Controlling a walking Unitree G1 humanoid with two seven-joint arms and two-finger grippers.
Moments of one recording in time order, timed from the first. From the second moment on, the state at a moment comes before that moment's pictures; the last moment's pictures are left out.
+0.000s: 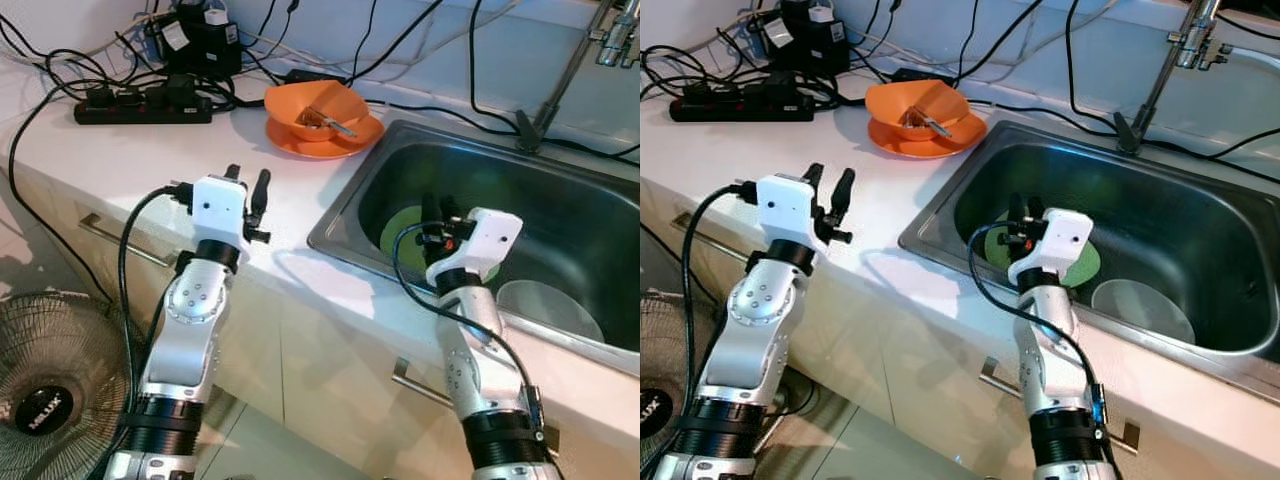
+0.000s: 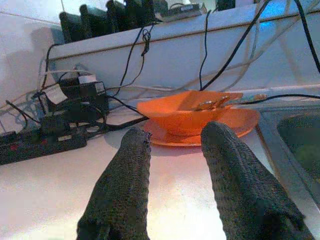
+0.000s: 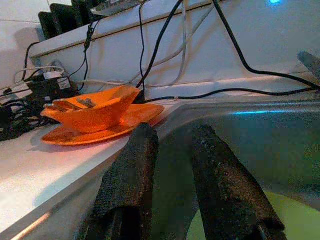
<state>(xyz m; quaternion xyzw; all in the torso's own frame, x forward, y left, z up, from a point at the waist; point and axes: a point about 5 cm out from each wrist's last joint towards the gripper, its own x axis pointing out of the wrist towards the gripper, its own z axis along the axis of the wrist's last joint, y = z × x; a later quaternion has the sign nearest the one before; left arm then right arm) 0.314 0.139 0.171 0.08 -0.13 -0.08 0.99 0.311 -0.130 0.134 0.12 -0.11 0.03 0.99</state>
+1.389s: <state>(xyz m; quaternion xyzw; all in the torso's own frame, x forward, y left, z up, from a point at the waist) 0.320 0.139 0.168 0.07 -0.12 -0.07 0.99 0.321 -0.134 0.143 0.13 -0.11 0.03 0.99</state>
